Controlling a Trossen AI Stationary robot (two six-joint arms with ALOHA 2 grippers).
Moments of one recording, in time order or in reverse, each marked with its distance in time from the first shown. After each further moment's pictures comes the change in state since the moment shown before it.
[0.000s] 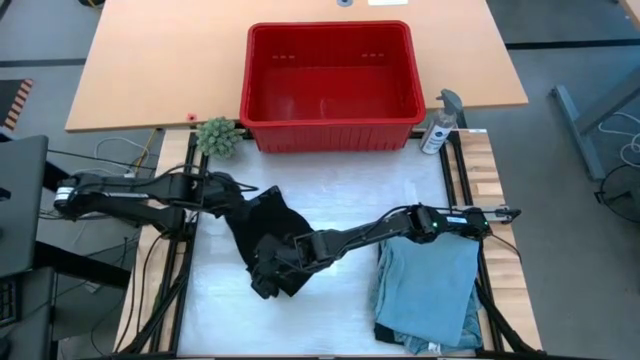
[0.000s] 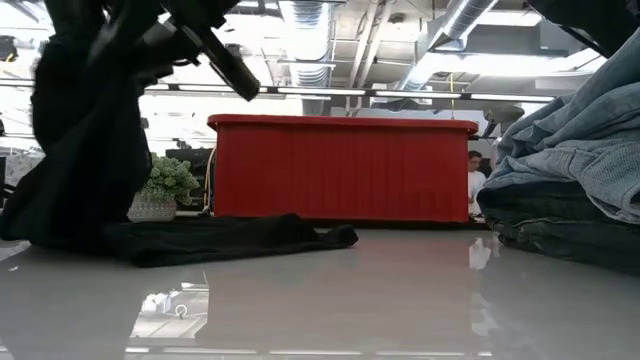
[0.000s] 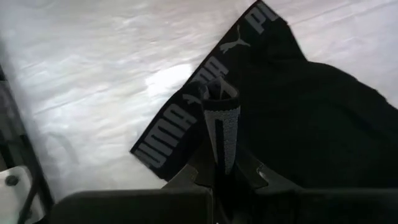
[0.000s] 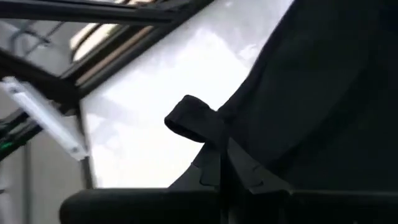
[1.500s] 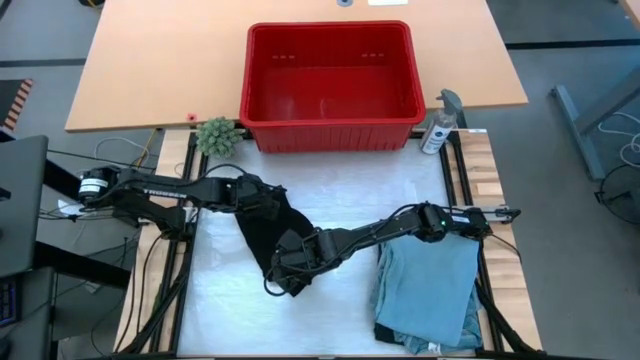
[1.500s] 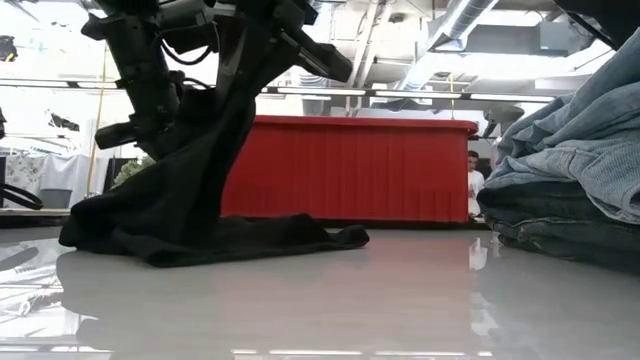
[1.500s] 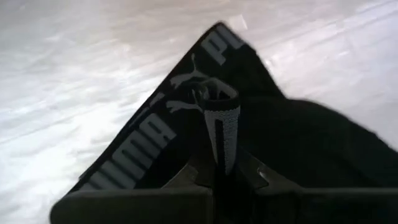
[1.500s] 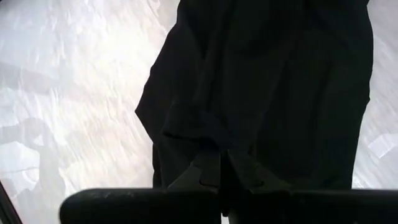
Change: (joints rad) left arm 0.029 0.343 0.000 0.383 -0.050 0.060; right arm 0.022 -0.070 -0.010 -0.454 0.123 0.131
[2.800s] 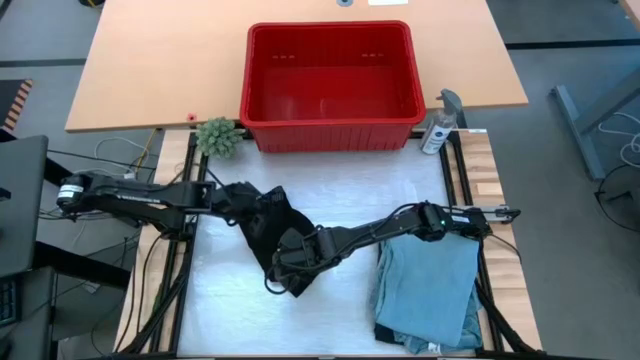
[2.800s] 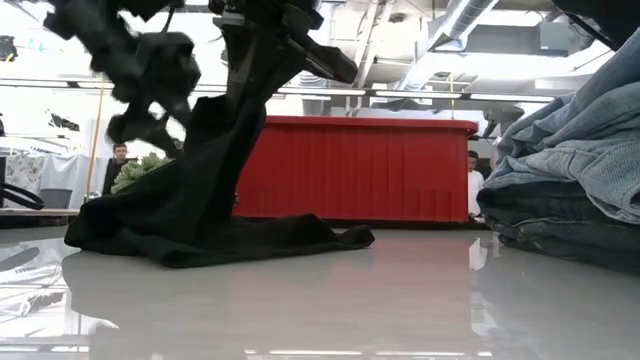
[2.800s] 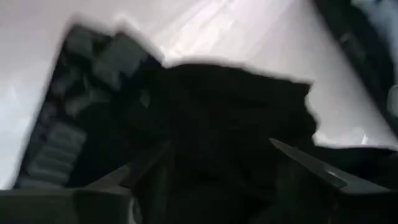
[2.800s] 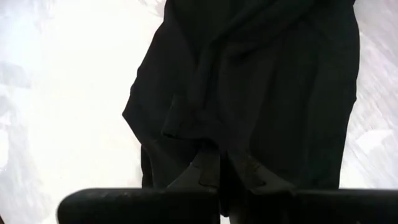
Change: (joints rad) left arm -0.038 -0.283 -0.142 0.216 0.252 0.322; right arm -0.008 0.001 0.000 -0.037 0.000 -0.012
